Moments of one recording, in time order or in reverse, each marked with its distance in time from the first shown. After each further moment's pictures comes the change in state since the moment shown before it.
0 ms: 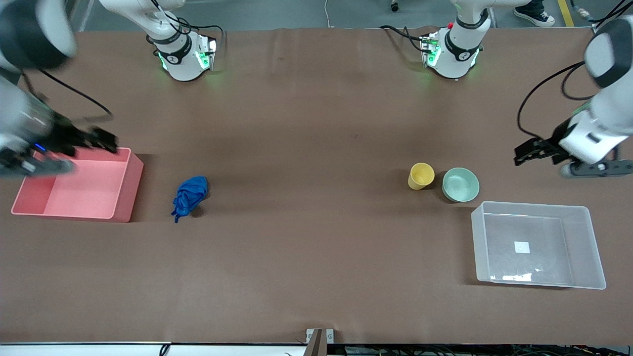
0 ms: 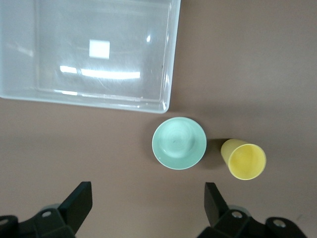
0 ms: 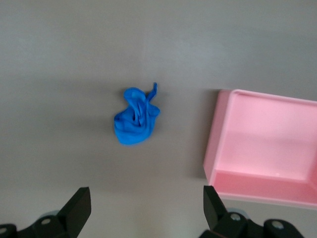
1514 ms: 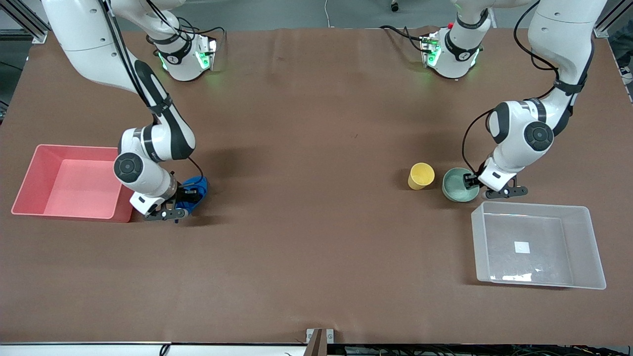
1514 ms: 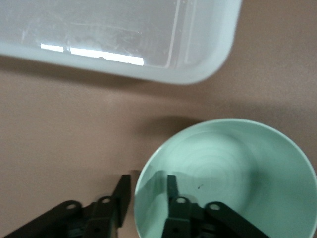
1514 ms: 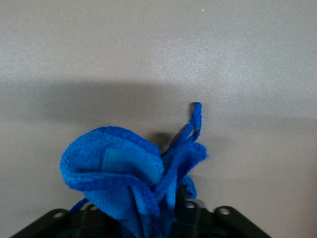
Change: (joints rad) left arm -0.001 0.330 -0.012 -0.372 0.000 0.737 -0.064; right arm 0.052 0.310 -0.001 -0.418 0.000 0.807 0.088
